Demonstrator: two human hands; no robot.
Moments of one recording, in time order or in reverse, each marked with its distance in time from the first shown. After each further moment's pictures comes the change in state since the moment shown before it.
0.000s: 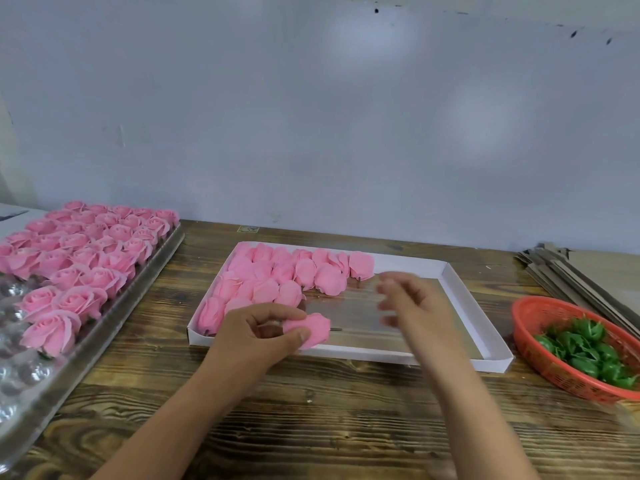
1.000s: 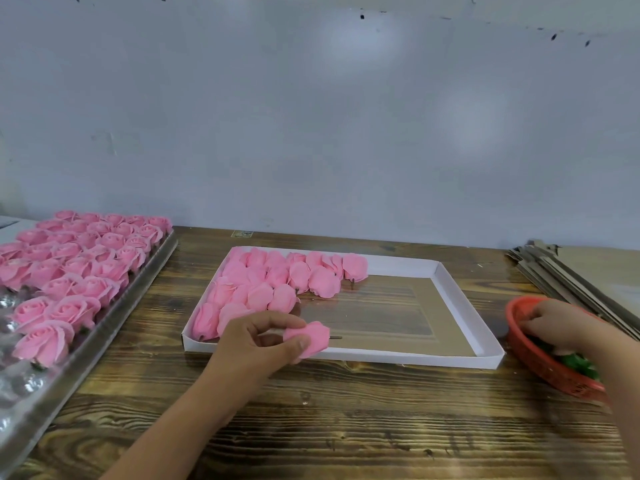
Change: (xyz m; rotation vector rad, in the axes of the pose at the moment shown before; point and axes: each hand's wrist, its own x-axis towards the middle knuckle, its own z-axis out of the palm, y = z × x) left_hand -0.002 -0.002 0.006 -0.049 -0.059 -0.015; right_hand 0.085 0.043 -0.209 -1.105 -0.063 0.506
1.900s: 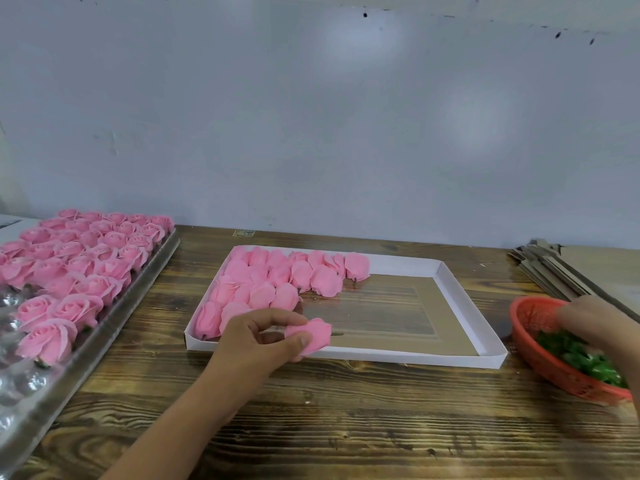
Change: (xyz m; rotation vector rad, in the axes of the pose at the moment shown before) left_hand -0.002 0.004 0.000 0.008 0.026 0.009; right_hand 0.012 0.019 -0.007 0.178 0.196 0.162
